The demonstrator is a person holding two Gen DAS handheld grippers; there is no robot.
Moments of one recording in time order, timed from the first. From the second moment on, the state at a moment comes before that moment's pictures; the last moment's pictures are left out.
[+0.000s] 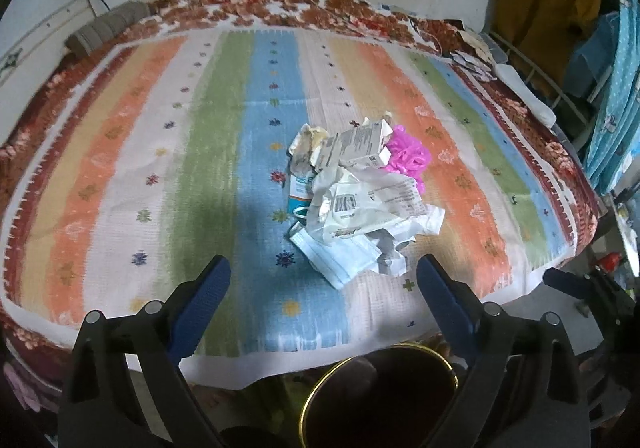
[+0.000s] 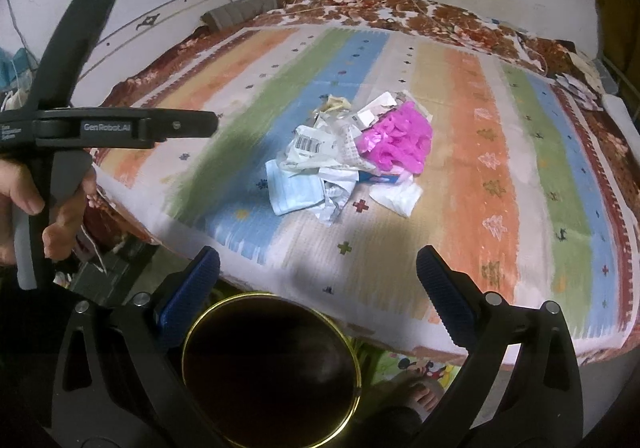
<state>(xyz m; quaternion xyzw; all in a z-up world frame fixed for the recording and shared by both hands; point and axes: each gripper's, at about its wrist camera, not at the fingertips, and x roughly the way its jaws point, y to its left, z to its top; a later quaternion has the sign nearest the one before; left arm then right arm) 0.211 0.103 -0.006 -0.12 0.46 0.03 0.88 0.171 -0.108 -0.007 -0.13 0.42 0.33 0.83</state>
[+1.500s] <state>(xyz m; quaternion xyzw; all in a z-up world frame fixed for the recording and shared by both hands) 0.328 0.122 -0.086 -0.17 0.51 -0.07 0.84 0.299 -0.049 -0.107 -0.08 0.56 0.32 0.76</state>
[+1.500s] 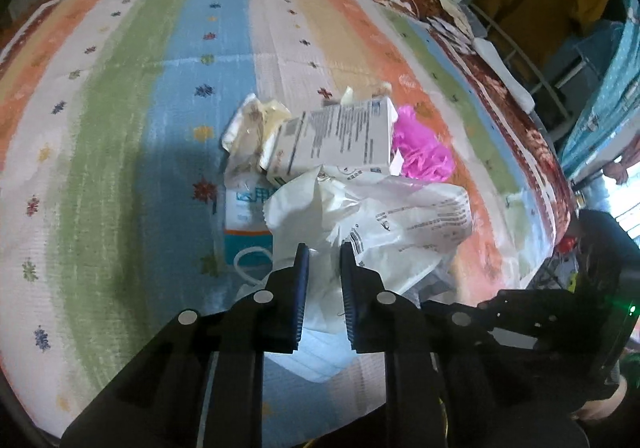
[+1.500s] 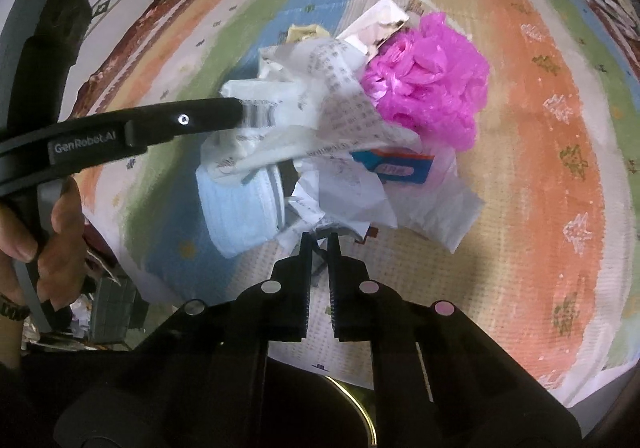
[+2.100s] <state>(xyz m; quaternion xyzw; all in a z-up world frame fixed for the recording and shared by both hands) 0.294 0.134 -0.030 -0.21 0.48 -0.03 0.85 0.284 -0.062 -0.063 -0.09 0.51 0.32 0.79</state>
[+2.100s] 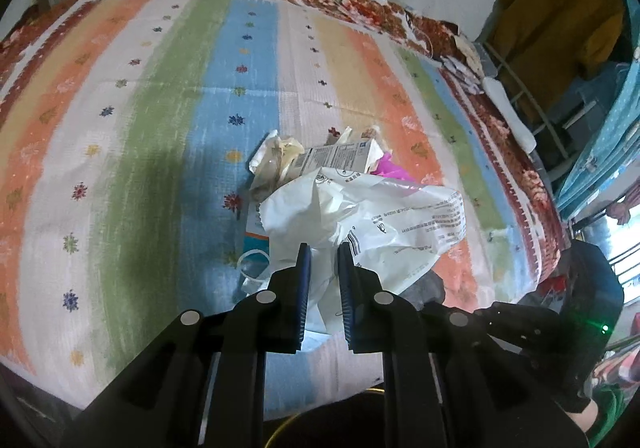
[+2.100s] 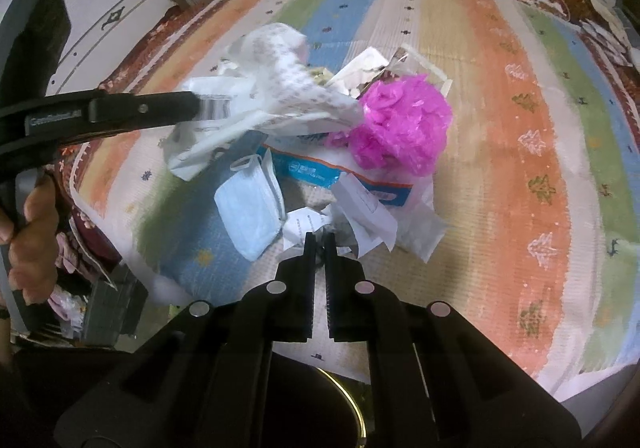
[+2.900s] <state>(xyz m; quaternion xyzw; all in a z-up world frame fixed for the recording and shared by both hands) 0.205 0.117 0.028 -0.22 0.42 0.01 0.88 0.207 -0.098 0.003 -0.10 0.42 0.35 0.83</state>
